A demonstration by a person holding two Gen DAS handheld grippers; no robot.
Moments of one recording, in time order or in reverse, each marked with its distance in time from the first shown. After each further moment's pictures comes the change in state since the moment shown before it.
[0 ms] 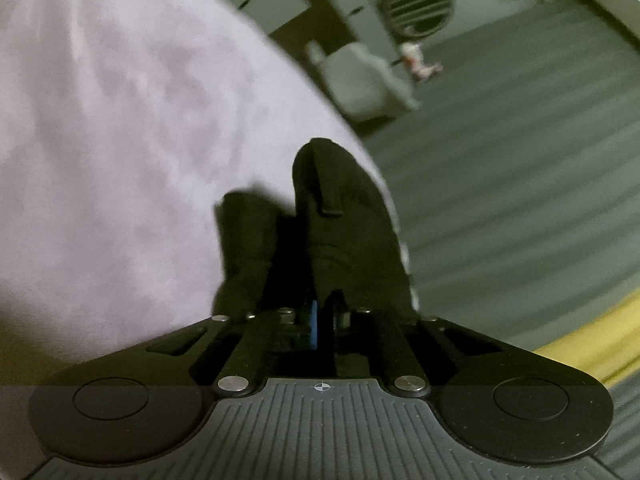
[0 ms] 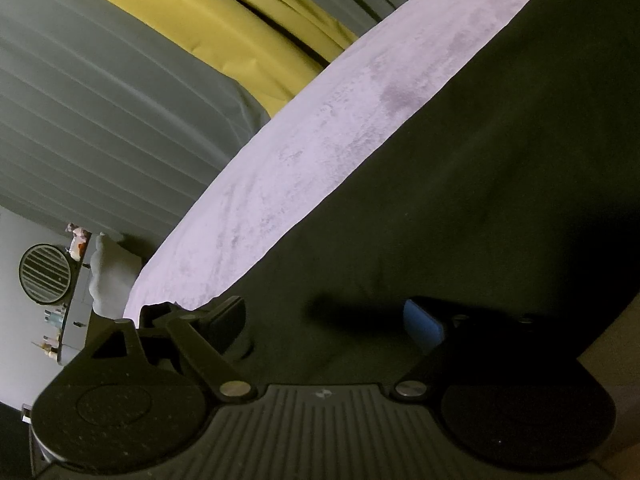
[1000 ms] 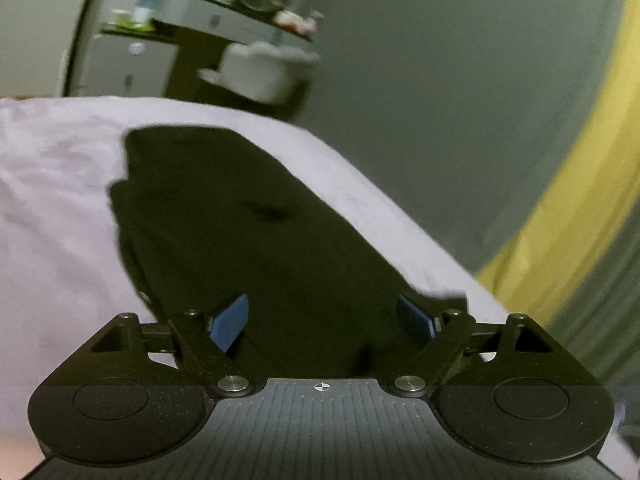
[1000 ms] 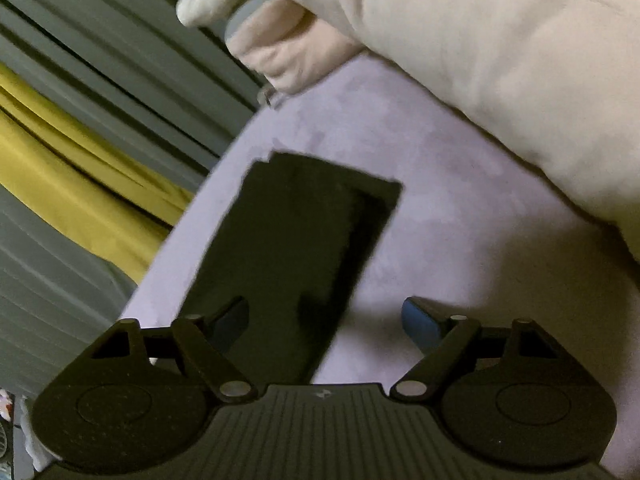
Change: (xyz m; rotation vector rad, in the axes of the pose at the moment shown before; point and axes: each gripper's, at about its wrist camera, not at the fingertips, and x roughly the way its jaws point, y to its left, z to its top) left arm -0.032 -0.119 -0.133 0.606 0.066 0.086; right arm -0.135 -0.146 0.049 0.227 -0.416 -0.299
